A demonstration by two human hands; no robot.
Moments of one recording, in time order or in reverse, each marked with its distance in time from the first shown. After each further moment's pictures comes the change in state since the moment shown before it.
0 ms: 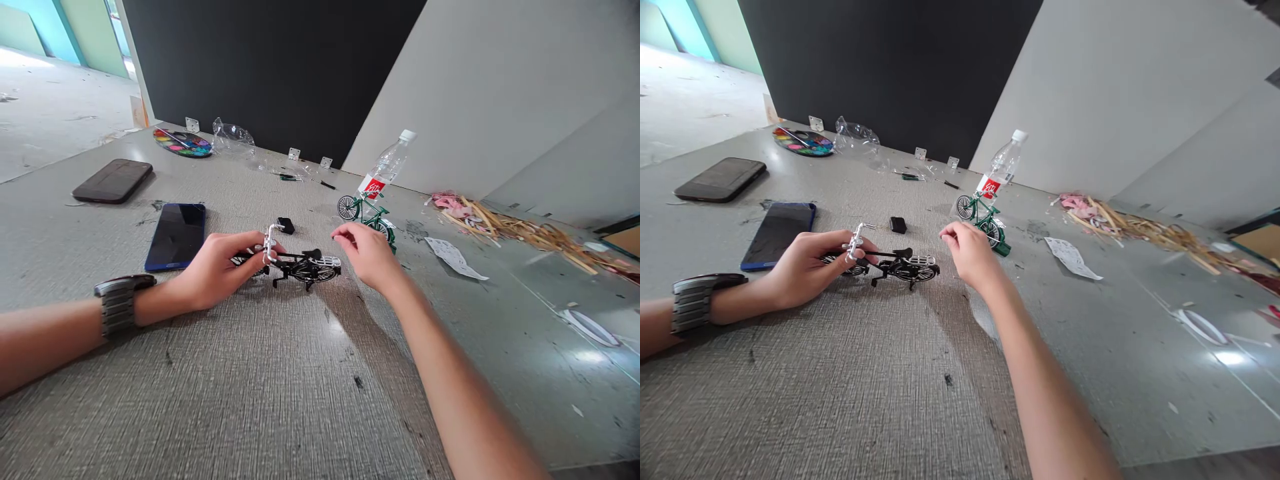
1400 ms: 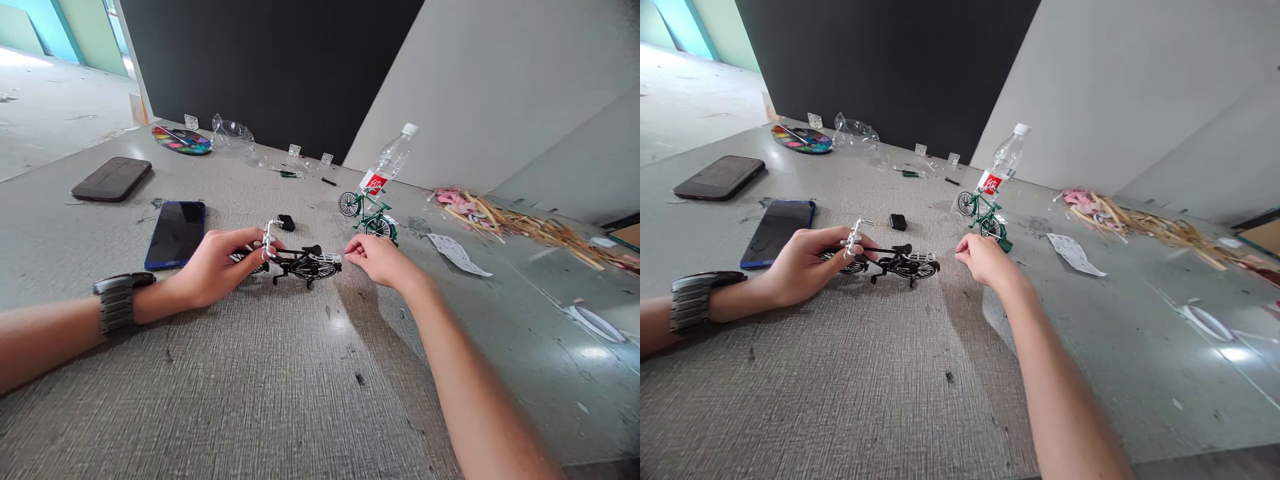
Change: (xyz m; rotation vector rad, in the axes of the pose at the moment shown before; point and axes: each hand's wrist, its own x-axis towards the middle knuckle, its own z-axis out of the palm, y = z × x) left_hand 0.000 0.001 0.000 0.016 0.002 -0.042; right_hand -0.006 0.037 -0.006 -0.159 -0.344 0.224
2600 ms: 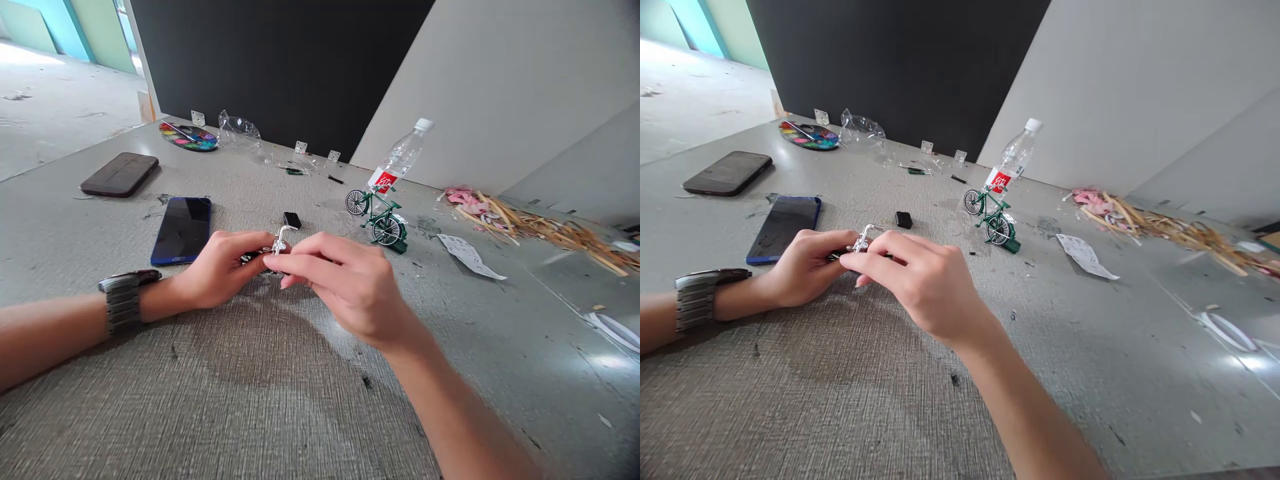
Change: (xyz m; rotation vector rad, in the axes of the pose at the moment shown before) left_hand -0.003 -0.001 0.001 0.080 0.035 0.120; right_hand -0.061 -0.124 -0.009 0.252 0.367 -0.835
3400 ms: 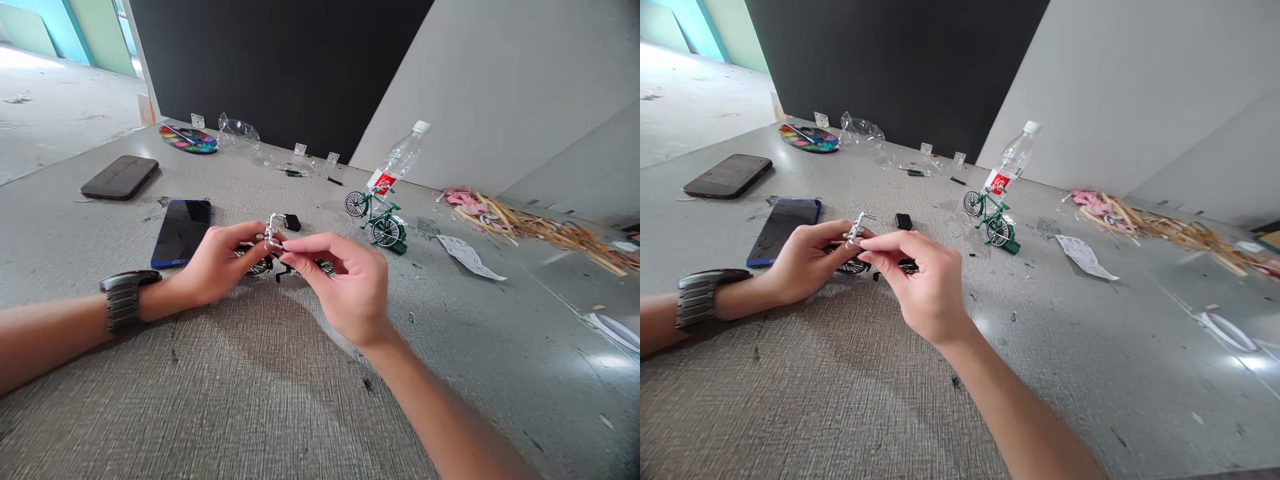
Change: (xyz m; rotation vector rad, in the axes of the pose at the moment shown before) left_hand 0.003 -0.004 0.001 -0.033 0.054 -0.162; right_hand 0.001 0.000 0.026 0.386 0.334 0.332
